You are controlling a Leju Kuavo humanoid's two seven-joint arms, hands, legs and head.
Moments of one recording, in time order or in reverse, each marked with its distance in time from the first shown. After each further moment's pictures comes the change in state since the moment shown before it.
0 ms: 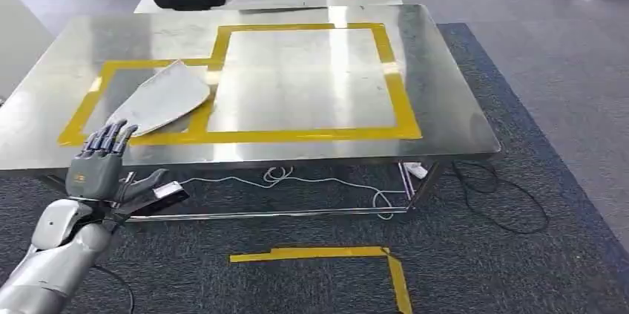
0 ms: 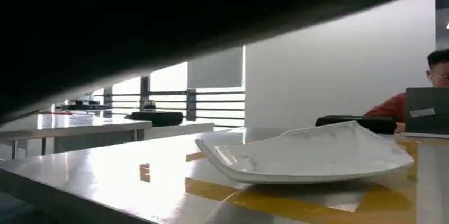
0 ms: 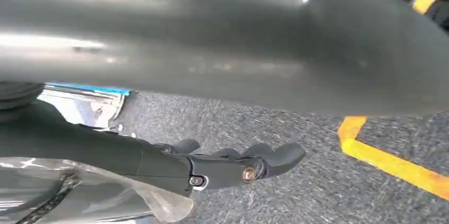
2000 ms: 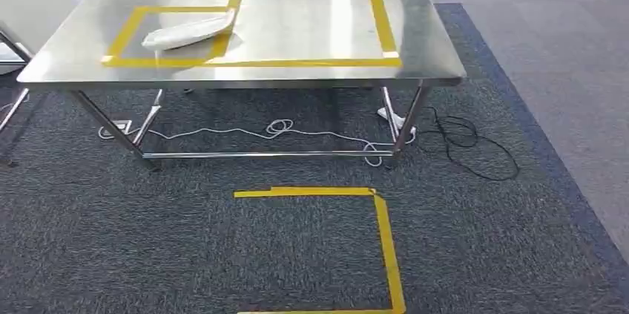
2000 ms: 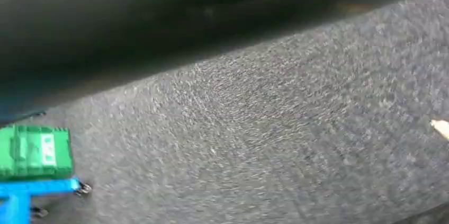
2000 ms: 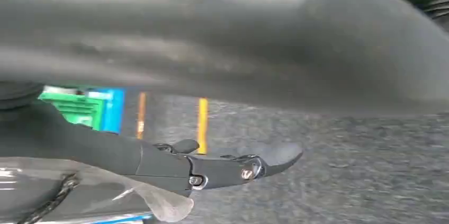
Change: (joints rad) left arm 0.448 -0.180 0.597 0.606 0.119 -0.173 0.283; right arm -0.005 0.003 -0.257 0.005 -0.330 -0.058 -0.046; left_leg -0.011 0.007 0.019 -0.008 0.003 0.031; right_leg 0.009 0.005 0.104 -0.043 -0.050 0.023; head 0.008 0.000
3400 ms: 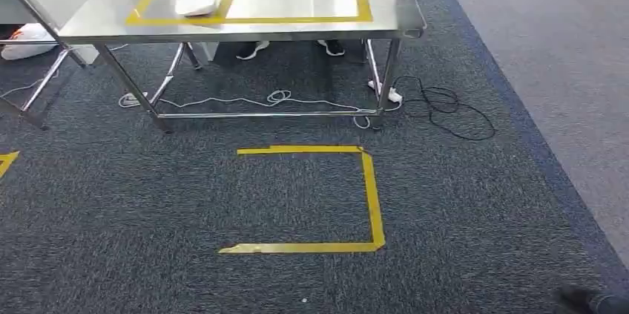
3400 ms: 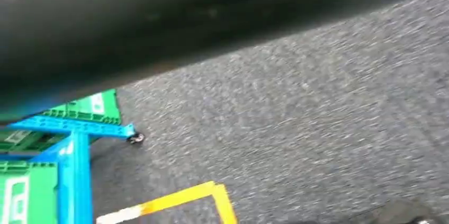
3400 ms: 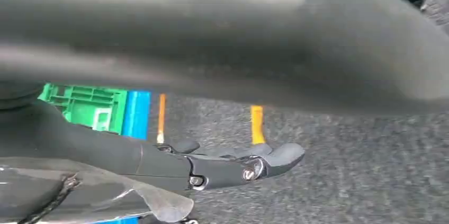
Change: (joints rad) left arm 0.001 -0.044 0.036 0.011 -0.022 0.045 0.034; right arm 0.010 0.000 -0.053 -0.005 -0.026 0.024 -0.014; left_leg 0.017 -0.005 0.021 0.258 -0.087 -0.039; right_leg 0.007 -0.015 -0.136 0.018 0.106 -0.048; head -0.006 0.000
